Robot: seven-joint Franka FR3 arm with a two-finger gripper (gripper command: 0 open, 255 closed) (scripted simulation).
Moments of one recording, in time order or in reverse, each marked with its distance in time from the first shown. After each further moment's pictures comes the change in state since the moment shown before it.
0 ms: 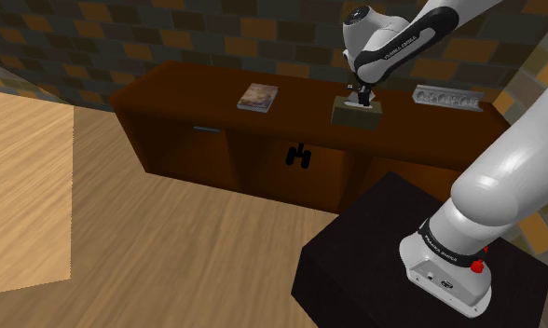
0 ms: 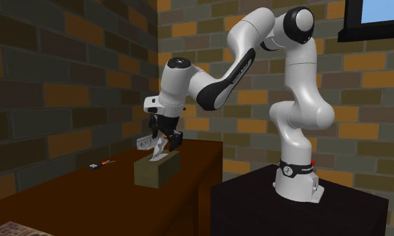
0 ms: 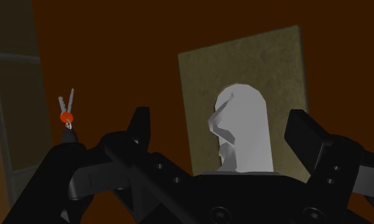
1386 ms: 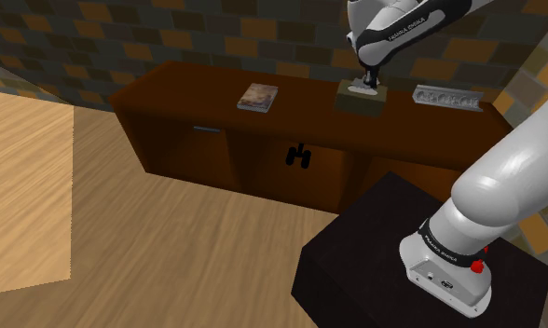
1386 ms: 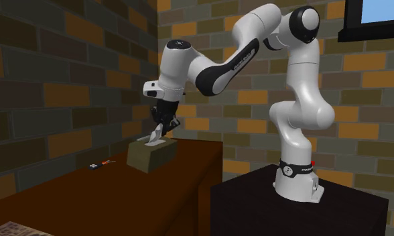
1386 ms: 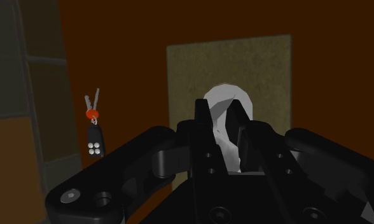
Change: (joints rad) arm 0.009 -0.075 0.007 0.047 0.054 -0.102 -0.087
